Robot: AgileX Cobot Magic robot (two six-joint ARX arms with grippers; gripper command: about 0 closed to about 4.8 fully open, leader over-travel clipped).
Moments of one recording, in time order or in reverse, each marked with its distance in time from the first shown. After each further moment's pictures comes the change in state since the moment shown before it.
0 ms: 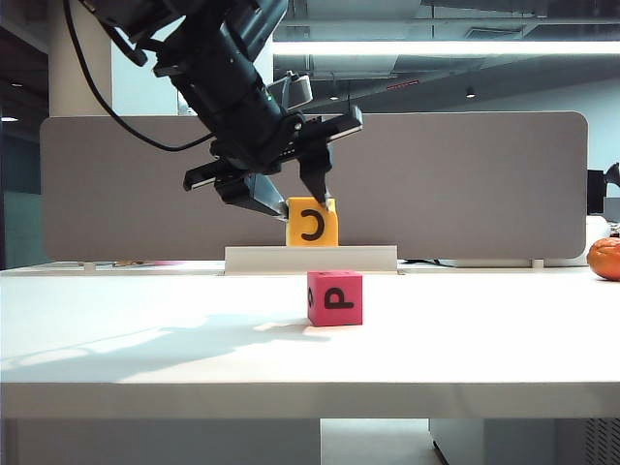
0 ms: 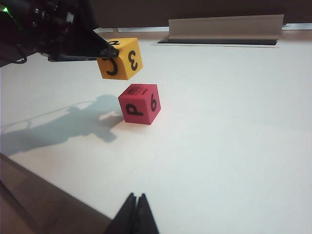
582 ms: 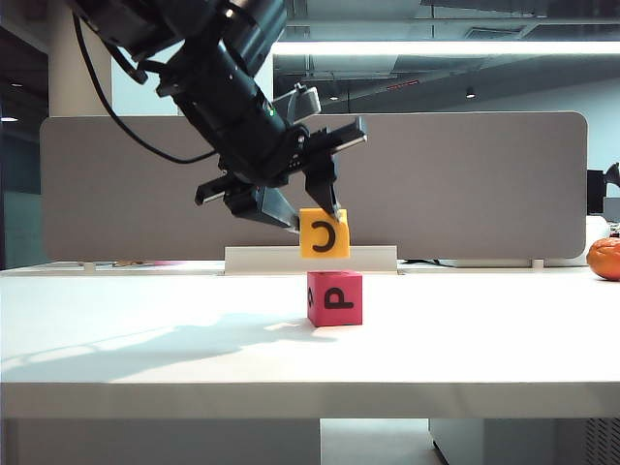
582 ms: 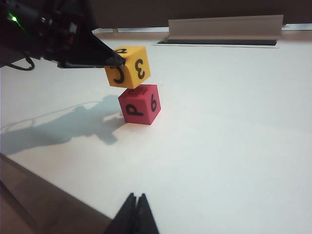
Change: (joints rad) left arm 0.016 0.037 0.001 0.035 0.095 0.032; right arm 0.000 0.000 0.000 0.001 0.000 0.000
